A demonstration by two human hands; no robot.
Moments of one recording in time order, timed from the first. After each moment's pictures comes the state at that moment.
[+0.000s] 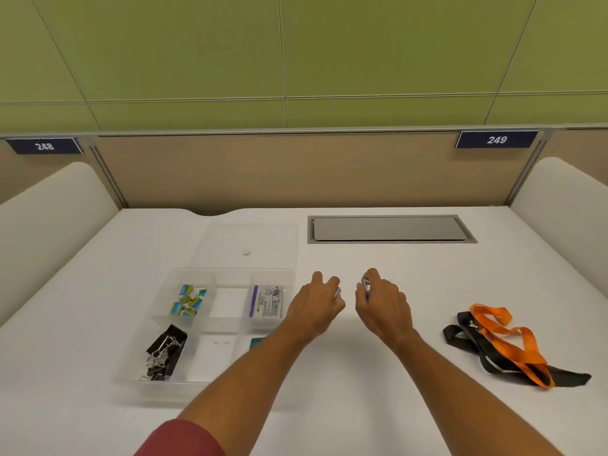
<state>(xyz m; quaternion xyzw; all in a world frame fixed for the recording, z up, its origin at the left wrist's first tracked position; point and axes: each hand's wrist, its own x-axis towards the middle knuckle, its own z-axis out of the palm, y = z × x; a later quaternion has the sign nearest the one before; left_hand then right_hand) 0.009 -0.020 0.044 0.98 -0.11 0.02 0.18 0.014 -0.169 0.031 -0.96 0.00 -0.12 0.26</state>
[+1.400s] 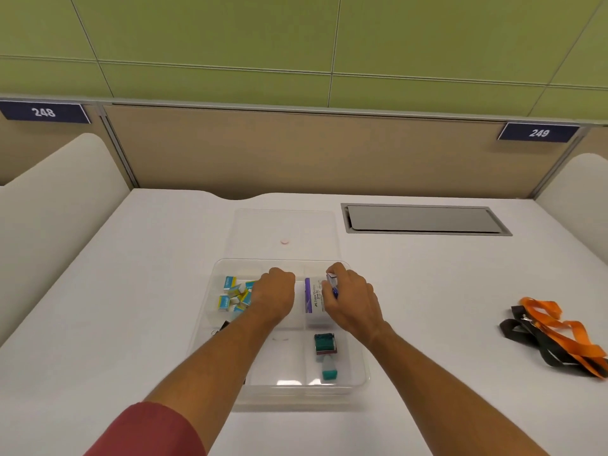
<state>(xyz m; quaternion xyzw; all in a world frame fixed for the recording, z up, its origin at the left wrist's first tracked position) 0.048 0.176 0.008 1.00 -0.04 -0.06 0.01 0.014 0.007 0.021 -0.96 -0.07 -0.07 0.28</state>
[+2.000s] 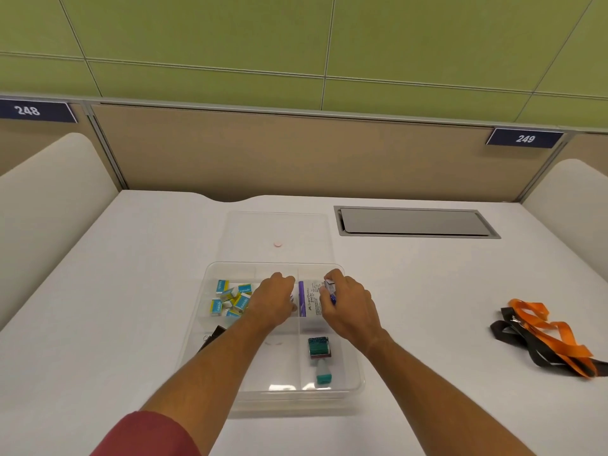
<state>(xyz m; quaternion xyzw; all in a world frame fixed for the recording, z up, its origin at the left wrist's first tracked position) 0.046 0.173 0.000 0.99 -0.08 -0.06 0.12 0.011 0.004 0.018 -0.96 -0.07 -0.07 0.25</state>
